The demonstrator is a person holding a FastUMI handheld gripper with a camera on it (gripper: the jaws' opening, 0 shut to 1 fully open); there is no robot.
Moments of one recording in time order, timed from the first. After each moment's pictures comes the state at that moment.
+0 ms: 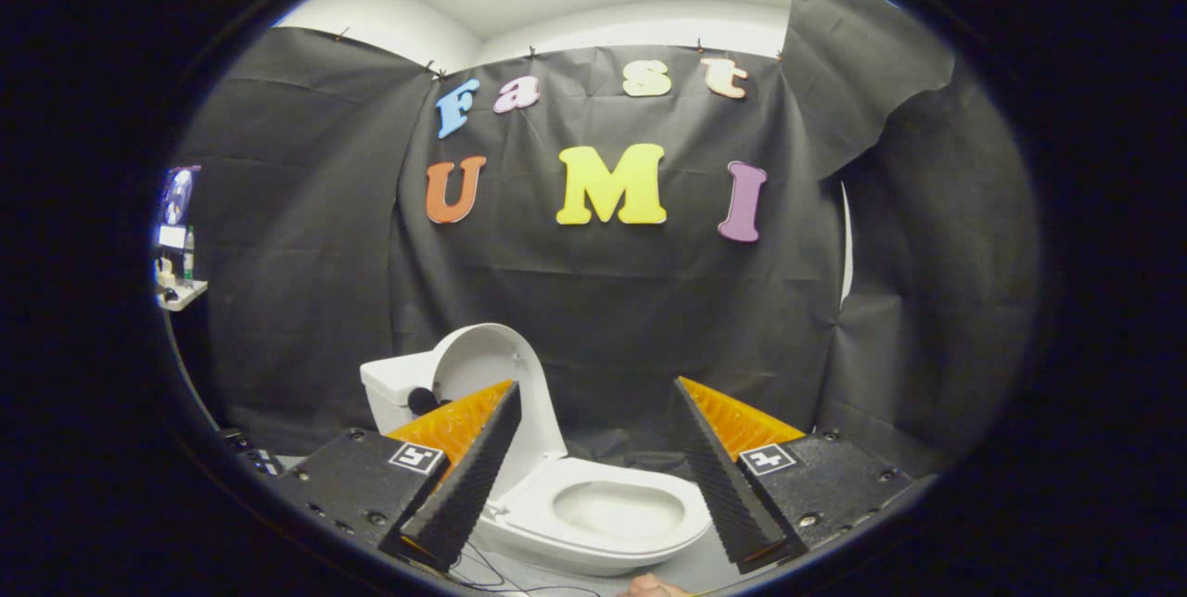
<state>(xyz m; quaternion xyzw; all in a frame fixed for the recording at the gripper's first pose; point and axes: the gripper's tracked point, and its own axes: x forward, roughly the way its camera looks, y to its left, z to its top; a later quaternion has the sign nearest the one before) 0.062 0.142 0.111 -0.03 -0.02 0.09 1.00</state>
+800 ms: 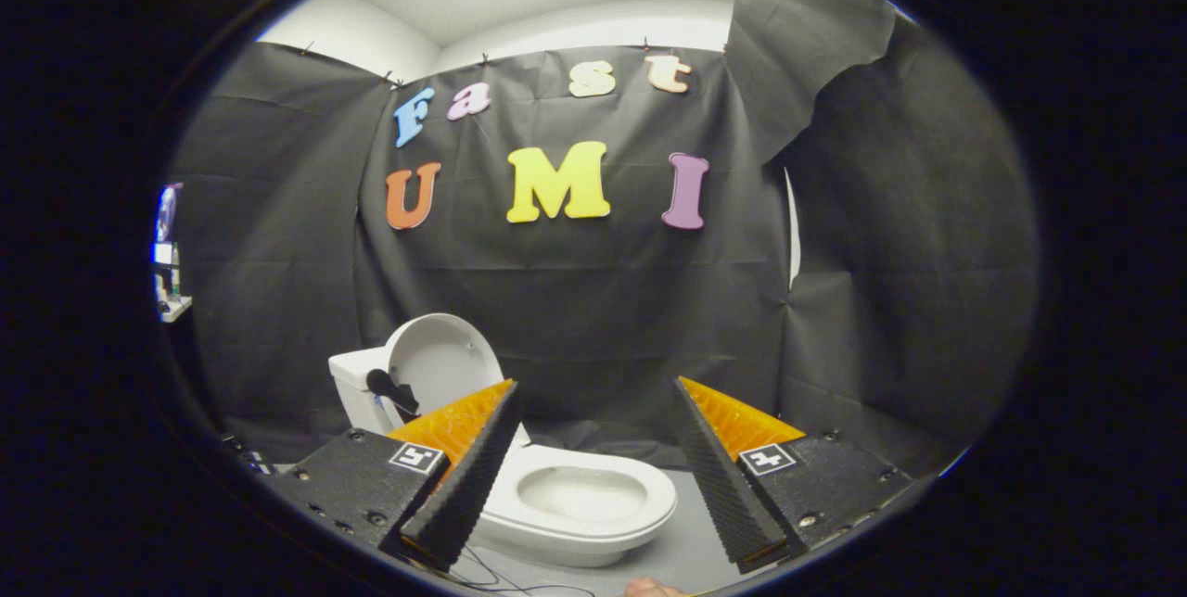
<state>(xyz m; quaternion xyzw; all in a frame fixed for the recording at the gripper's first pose) 0.037 0.058 0.088 0.01 -0.03 0.04 1.00</state>
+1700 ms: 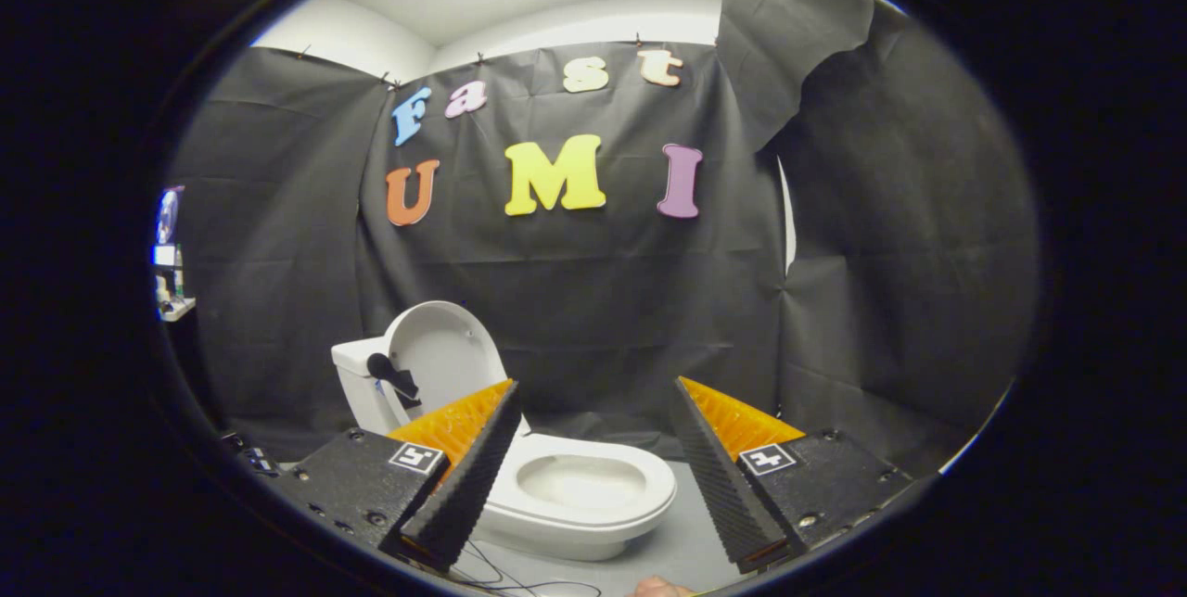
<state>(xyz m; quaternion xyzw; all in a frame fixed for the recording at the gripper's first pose) 0.027 0.049 0.059 0.01 -0.02 0.05 1.00</state>
